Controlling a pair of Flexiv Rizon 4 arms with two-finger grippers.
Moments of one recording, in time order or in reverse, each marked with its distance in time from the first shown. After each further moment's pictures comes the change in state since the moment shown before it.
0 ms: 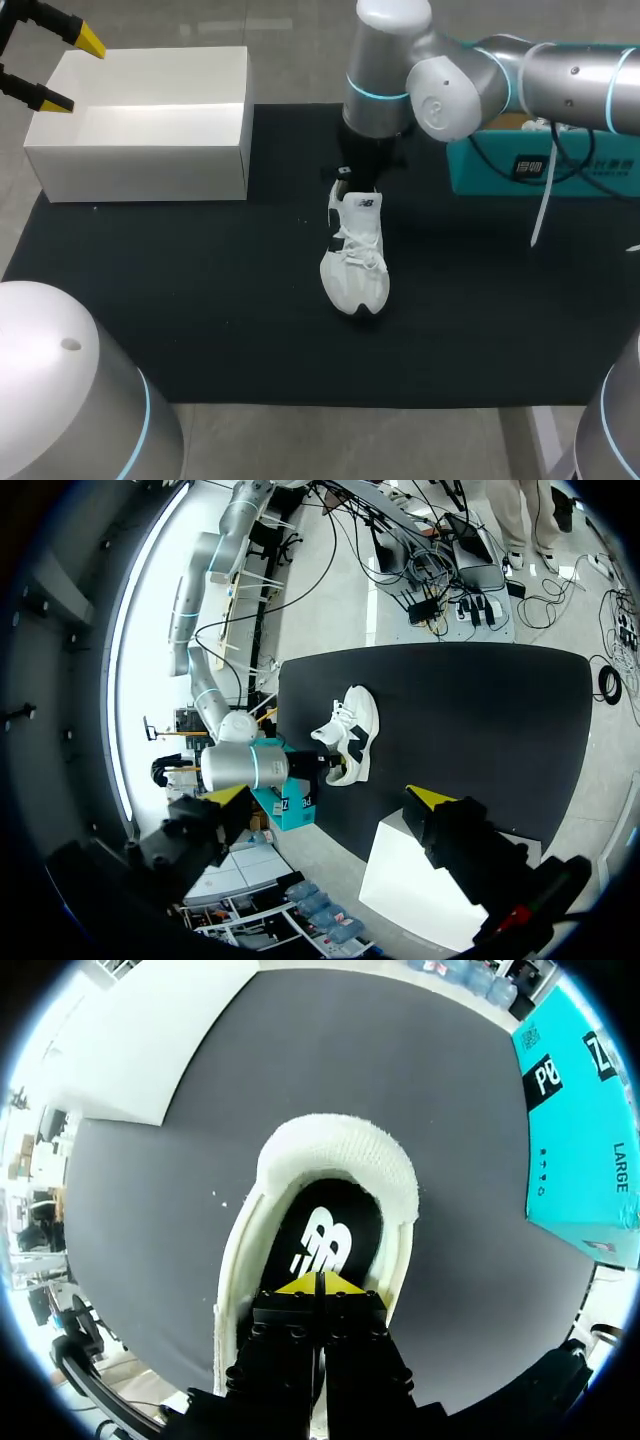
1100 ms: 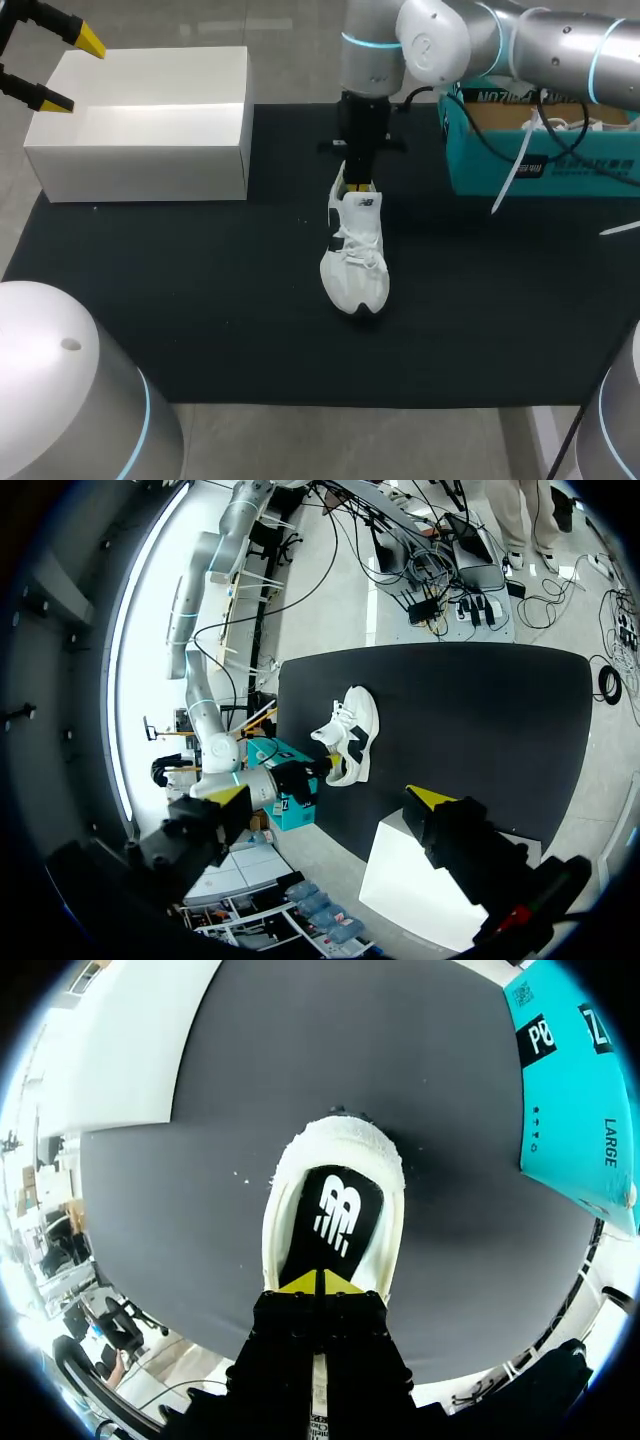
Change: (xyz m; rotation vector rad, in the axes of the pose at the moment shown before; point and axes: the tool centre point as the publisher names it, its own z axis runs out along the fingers) left arm 0.000 0.000 0.000 0.000 0.000 0.000; right arm 0.016 -0.005 -0.044 0.238 0.046 0.128
